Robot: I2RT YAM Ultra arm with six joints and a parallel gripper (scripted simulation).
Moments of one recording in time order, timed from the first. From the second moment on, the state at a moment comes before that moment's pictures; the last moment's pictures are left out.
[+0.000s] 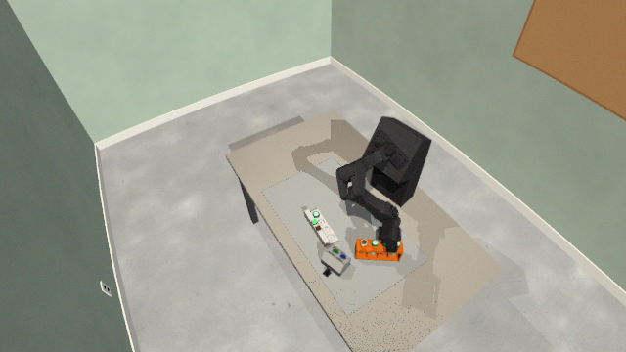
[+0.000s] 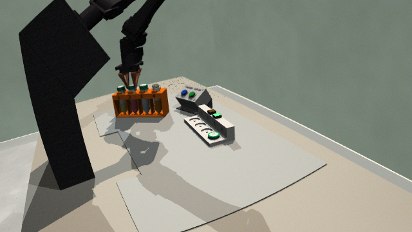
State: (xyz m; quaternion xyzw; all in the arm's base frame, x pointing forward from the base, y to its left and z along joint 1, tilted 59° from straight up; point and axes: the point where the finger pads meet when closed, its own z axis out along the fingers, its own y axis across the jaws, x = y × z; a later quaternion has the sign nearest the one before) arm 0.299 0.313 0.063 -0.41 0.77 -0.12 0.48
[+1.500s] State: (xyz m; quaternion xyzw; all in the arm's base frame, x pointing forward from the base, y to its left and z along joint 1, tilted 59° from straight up) arm 0.300 0.313 0.063 0.40 0.78 0.32 0.37
